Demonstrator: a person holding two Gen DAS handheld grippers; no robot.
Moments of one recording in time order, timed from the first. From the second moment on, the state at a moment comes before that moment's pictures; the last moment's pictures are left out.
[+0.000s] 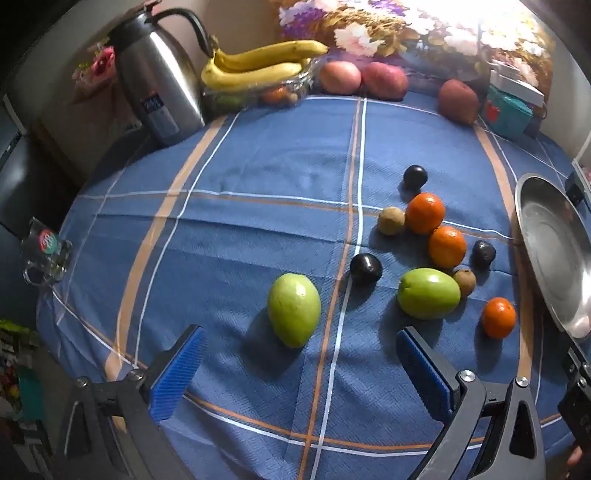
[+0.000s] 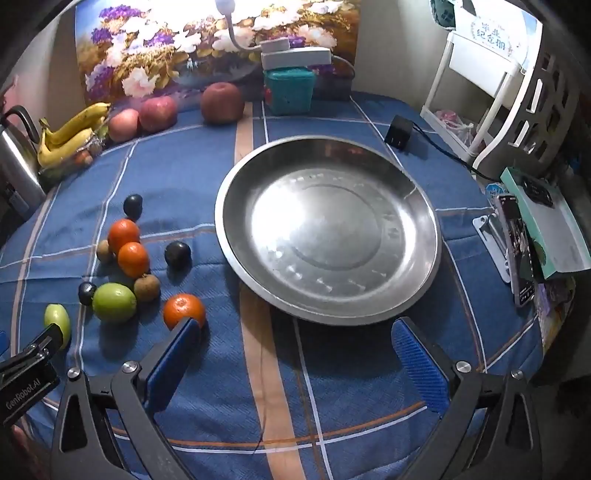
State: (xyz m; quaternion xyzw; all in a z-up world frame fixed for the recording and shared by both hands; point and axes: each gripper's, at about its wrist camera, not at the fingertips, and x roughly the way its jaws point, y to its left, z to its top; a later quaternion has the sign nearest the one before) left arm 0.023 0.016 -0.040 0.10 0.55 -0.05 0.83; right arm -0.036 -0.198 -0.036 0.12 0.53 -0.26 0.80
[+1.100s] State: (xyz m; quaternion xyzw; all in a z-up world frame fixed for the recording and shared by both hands) left arm 0.017 0.005 -0.030 0.11 0.54 -0.08 0.83; right arm -0.052 -0.167 -0.033 0.10 0.54 -0.23 0.80
